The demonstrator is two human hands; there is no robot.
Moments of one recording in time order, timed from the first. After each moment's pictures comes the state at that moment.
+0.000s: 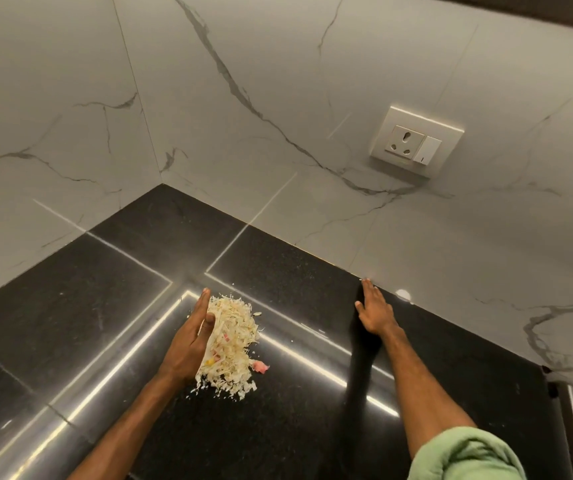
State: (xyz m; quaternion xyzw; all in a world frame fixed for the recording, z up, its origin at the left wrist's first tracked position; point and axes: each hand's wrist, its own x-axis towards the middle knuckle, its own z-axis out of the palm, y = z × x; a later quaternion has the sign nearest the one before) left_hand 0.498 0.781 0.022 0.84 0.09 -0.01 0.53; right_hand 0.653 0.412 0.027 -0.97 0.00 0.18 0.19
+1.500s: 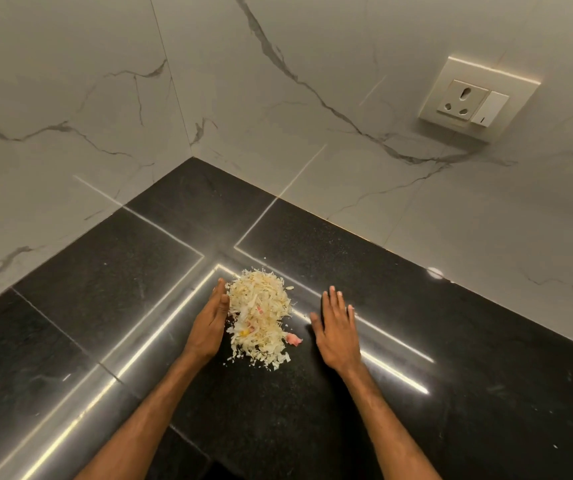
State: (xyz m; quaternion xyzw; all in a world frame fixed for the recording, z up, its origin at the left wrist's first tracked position) left_hand 0.482 0.802 -0.007 0.82 0.18 -0.04 0.54; right_hand 0.544 0.537 -0.054 -0.97 -0.11 0.10 0.20
